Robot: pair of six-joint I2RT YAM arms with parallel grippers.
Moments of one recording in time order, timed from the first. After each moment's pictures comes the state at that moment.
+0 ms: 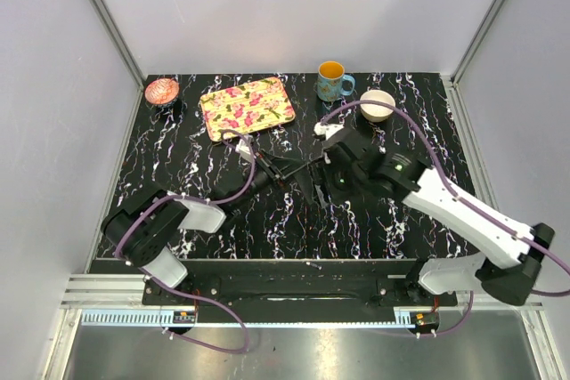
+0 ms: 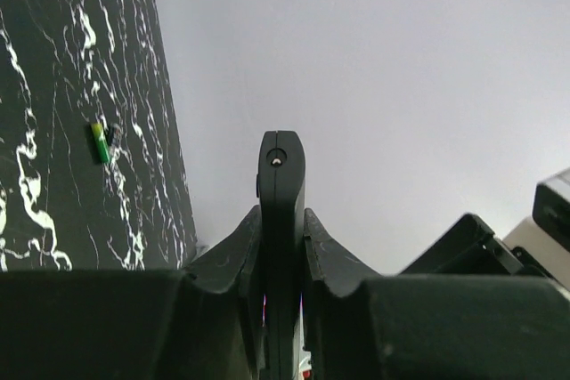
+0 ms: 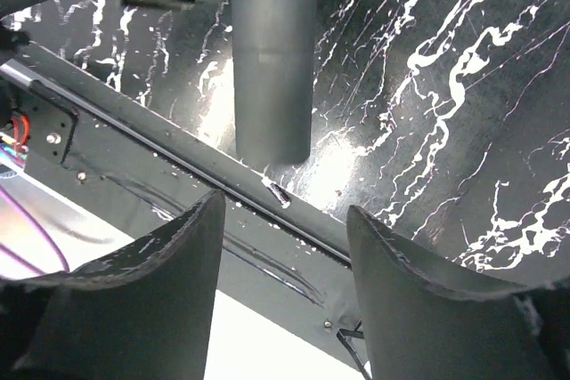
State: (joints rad) left arm -0.71 1.59 0.45 1.25 0.20 -1.52; right arm 0.93 1.31 1.41 -1.04 0.08 0.47
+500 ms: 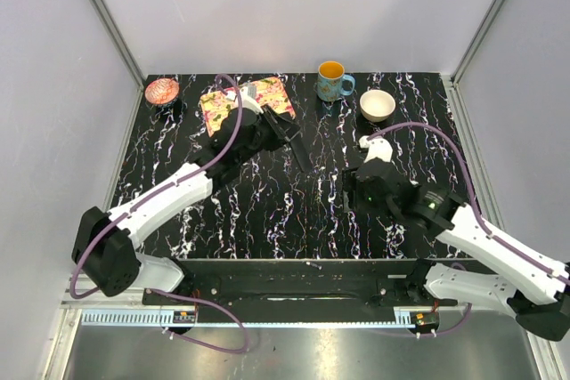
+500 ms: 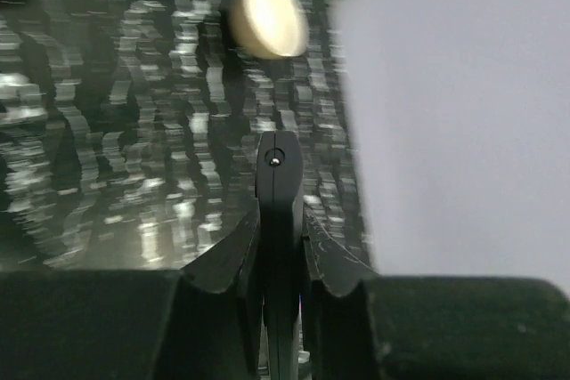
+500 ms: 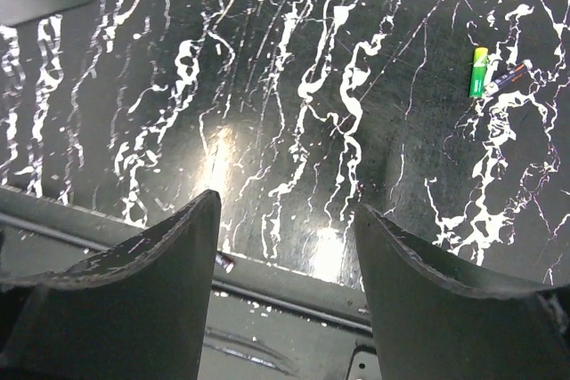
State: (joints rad) left arm -0.66 1.36 1.01 0.13 0.03 -1.00; right arm 0.93 0.94 1.05 -0.88 0.38 0.60
